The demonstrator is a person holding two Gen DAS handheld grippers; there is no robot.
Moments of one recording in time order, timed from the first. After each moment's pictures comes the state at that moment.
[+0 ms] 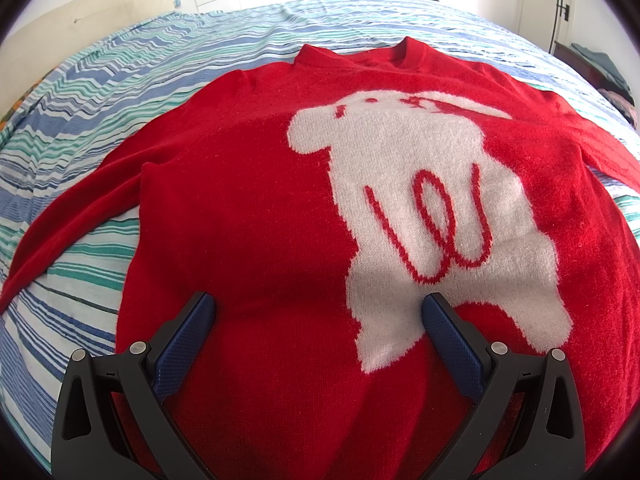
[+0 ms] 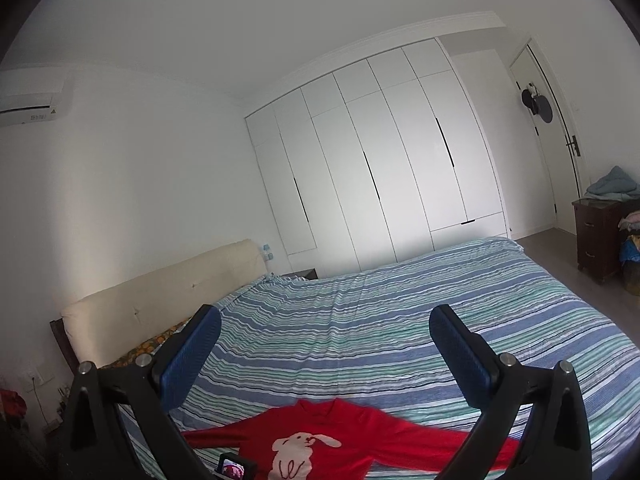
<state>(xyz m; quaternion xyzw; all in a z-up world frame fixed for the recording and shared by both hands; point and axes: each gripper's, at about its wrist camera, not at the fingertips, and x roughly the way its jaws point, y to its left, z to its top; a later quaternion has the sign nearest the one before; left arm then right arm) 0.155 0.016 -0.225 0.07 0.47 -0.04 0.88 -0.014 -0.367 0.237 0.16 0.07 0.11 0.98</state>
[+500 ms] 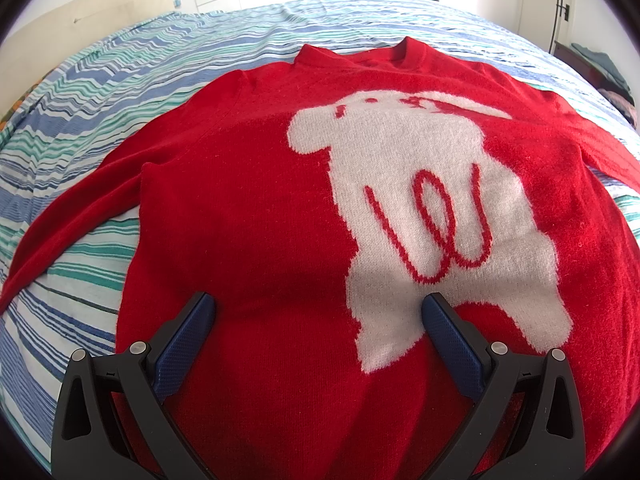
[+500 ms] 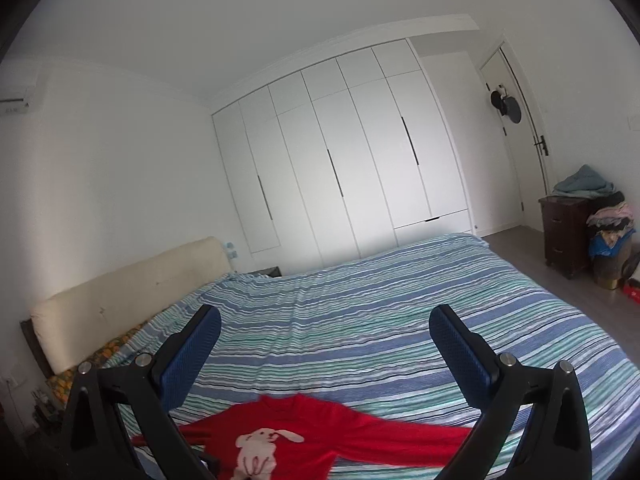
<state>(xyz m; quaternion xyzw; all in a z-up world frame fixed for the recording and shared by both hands) 0.154 0.016 -0.225 0.07 0.47 -0.04 0.88 -0.018 -0.392 0.207 0.15 0.09 0.03 0.98</state>
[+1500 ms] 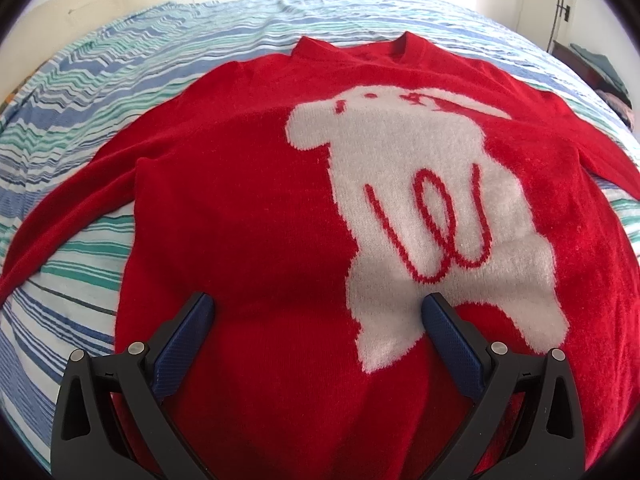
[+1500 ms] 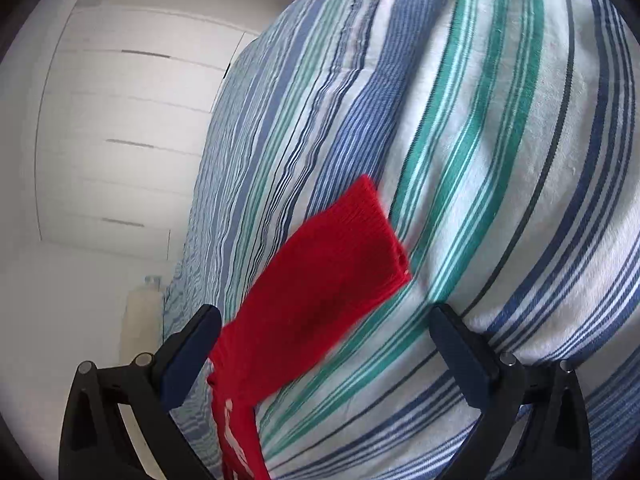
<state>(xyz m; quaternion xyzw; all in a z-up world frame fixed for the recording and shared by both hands) 0.158 0.018 -0.222 0.07 0.49 -0.05 0.87 0.082 -0.592 -0.218 0.60 0.32 -0.09 0.73</state>
